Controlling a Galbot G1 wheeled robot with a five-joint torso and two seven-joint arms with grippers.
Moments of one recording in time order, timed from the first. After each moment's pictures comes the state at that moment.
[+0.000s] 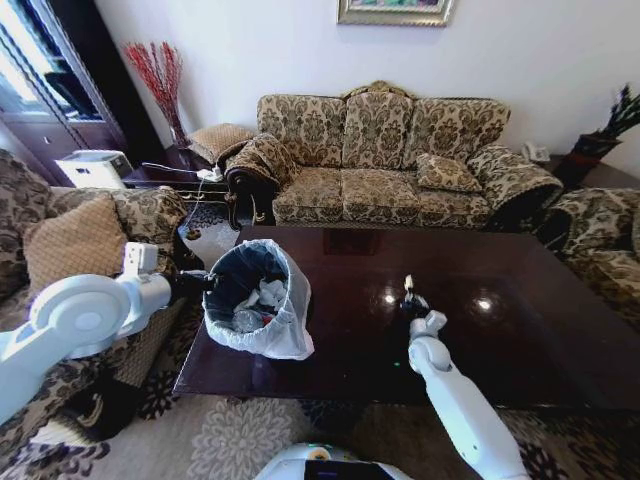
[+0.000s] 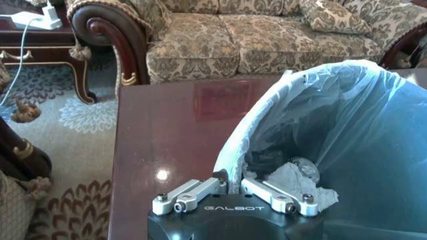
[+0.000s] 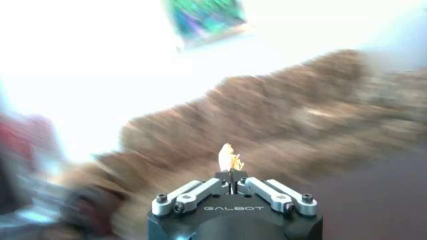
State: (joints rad) left arm 1.49 -0.27 -0.97 -2.27 -1.67 0.69 -0.42; right arm -1.00 1.17 0.29 1.80 0.70 0.04 0.27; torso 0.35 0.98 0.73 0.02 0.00
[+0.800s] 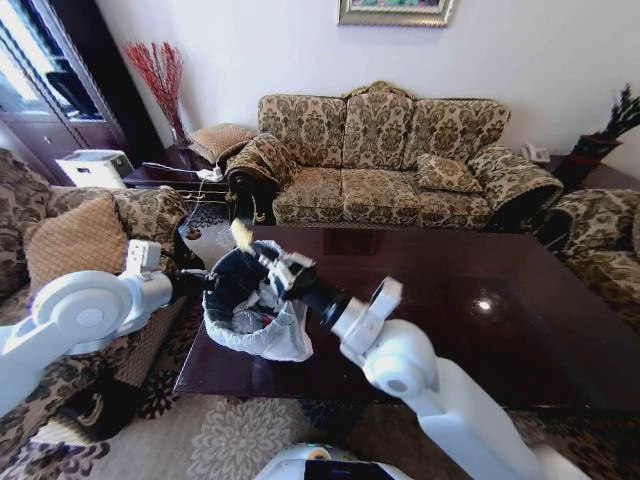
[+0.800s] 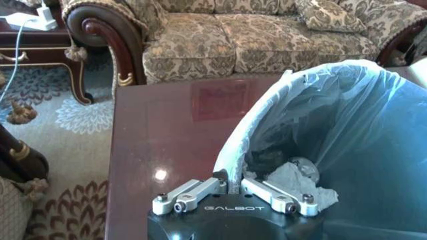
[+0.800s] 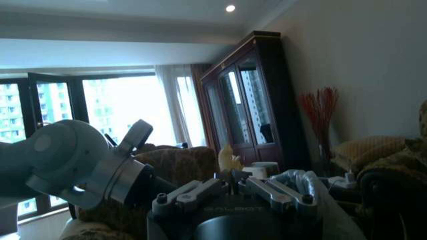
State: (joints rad) left arm 1.49 -0.27 -0.97 -2.30 -1.69 0.69 -0.43; right arm -0.79 1.11 -0.24 2.24 0.74 -0.27 0.02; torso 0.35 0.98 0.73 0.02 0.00
